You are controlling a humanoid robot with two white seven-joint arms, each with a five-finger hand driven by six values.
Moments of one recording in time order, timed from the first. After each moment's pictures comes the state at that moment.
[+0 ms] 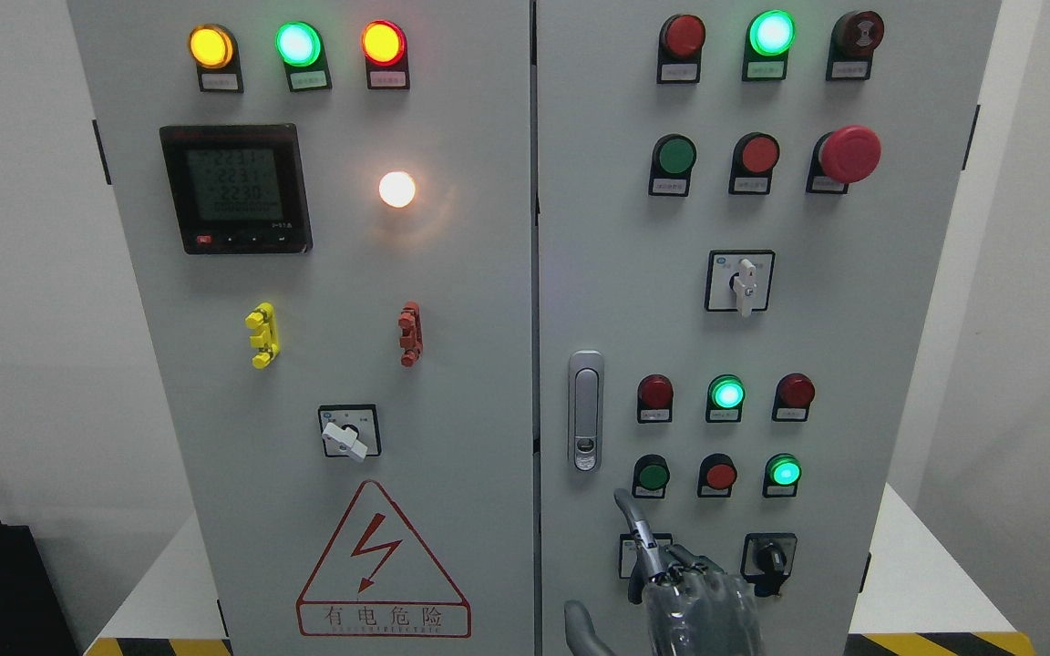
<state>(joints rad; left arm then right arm) 0.11 -0.05 0.00 0.00 0.11 -0.11 -0.07 -0.20 0.06 0.35 -1.80 1.28 0.07 -0.30</state>
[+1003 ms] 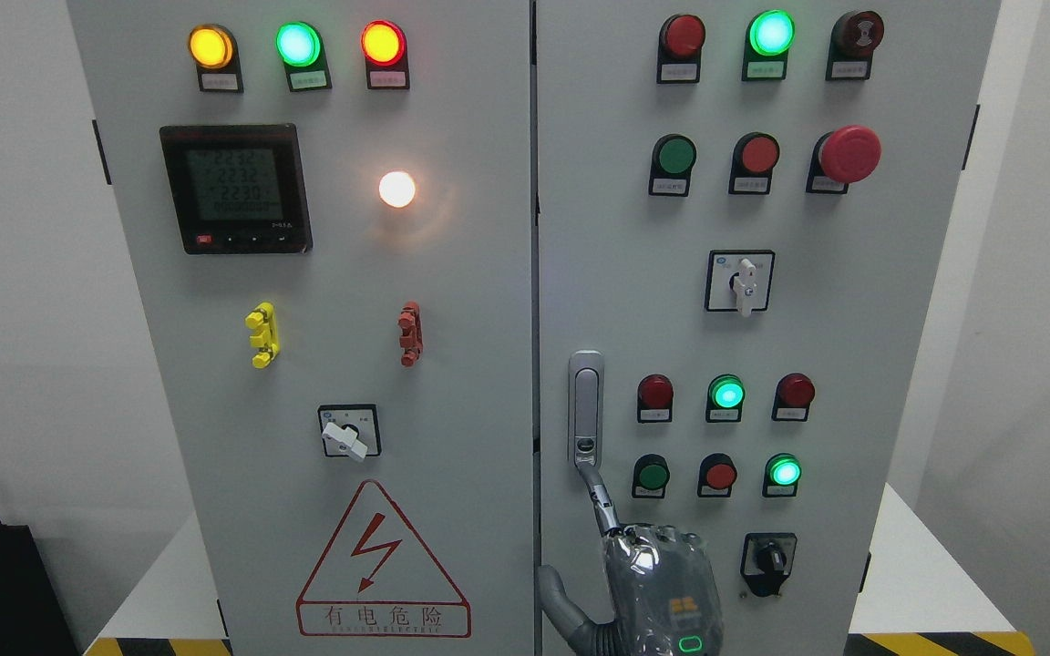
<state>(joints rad) 0.11 -0.05 0.00 0.00 0.11 -0.11 -0.07 -0.29 0.09 0.37 -1.72 1.32 0.18 -0.17</state>
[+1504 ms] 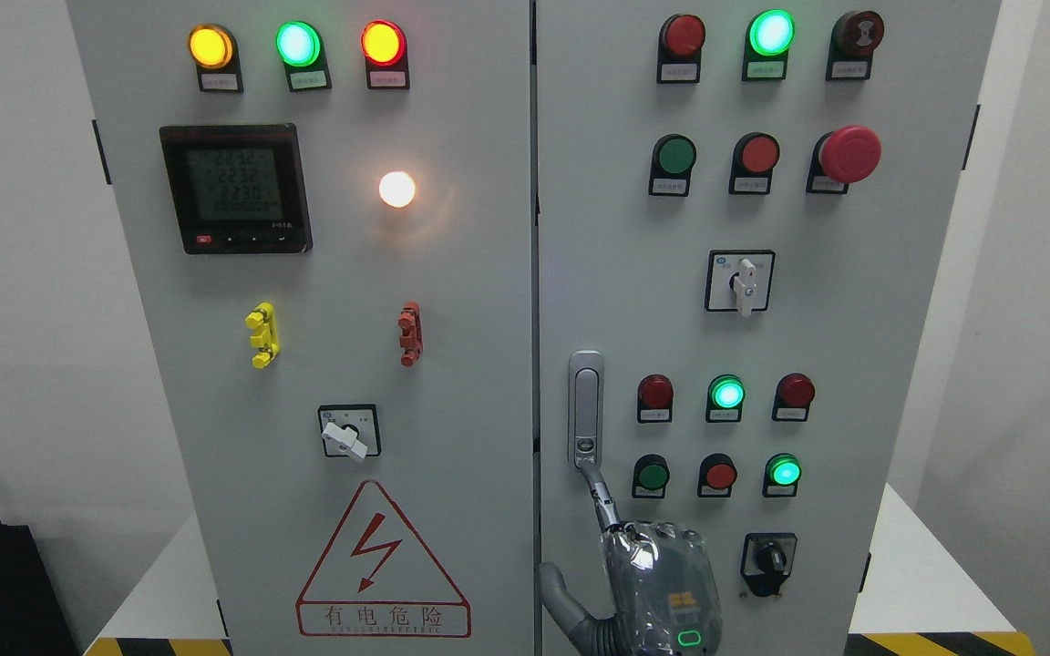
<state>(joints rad) 0.11 -0.05 0.00 0.00 0.11 -0.11 -0.07 -0.30 0.10 0.36 -1.71 1.31 0.18 -0.17</state>
